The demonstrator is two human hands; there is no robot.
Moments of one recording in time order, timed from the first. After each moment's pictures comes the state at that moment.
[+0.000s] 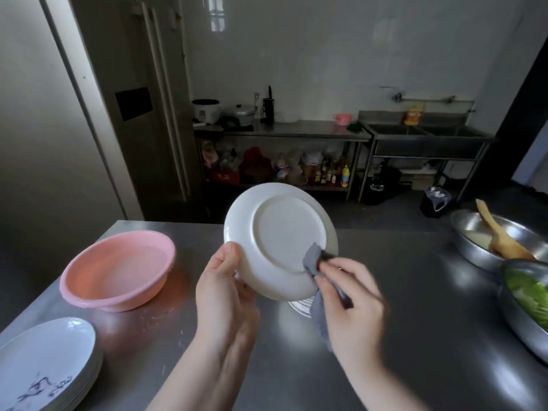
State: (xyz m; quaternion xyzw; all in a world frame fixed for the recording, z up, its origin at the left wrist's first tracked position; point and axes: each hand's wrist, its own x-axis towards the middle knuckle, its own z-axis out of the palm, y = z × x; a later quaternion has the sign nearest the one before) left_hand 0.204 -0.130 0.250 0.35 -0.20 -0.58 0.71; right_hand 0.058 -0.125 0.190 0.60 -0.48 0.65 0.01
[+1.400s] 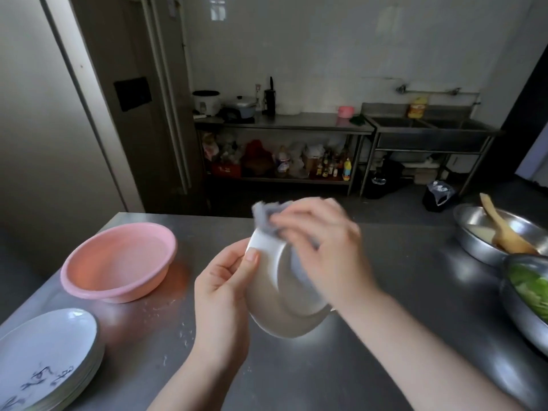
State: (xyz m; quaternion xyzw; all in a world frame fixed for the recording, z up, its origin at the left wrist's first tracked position) left_hand 0.209 -0.112 0.234 0.36 -0.39 -0.49 0.69; right_hand 0.076 -0.149 0.272 0.76 -0.41 0.51 0.02
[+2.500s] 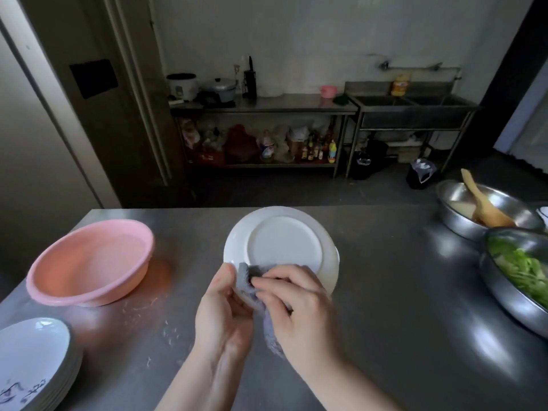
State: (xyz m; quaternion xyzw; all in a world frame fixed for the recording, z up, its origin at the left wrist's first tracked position) left_hand 0.190 -0.142 0.189 0.35 -0.04 -0.68 0.64; right_hand 0.085 -0.117 0.177 0.69 -0.48 0.54 -0.05
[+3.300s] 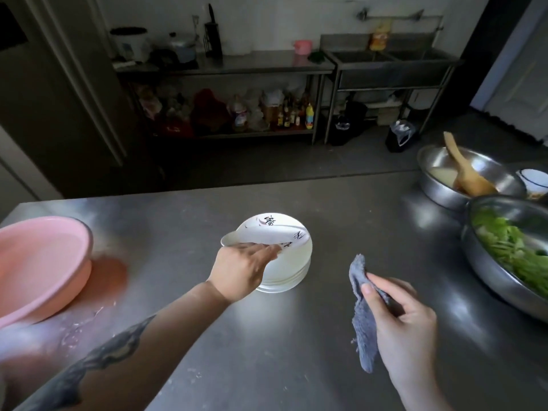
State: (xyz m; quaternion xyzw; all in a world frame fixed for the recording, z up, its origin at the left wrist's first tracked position) left_hand 0.137 -0.285 0.090 0.27 -0.88 0.10 0.38; right_hand -0.069 -0.126 0.114 0.40 -0.64 0.63 -0.16
